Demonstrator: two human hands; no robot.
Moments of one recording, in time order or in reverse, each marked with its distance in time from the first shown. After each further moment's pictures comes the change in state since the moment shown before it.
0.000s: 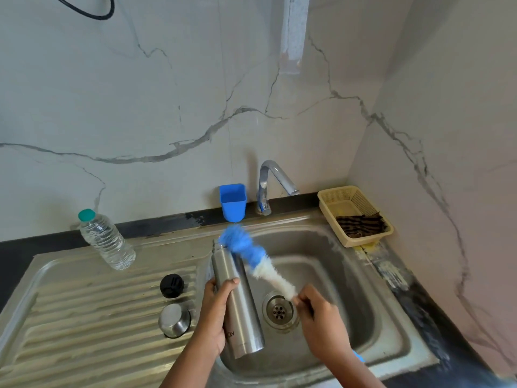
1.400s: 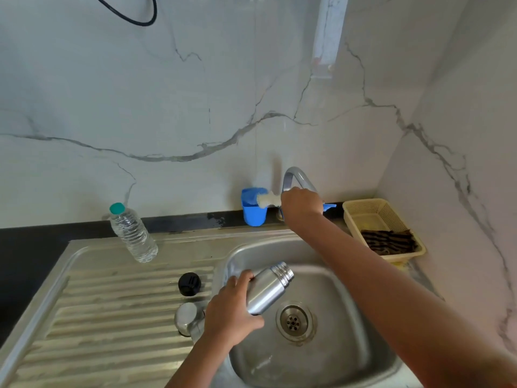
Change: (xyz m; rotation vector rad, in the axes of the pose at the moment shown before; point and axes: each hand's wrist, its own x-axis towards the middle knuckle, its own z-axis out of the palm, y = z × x) left_hand -0.007 0.025 0.000 1.472 0.026 0.443; right_hand 0.170 -0.173 -0.019 -1.026 -0.080 -0.362
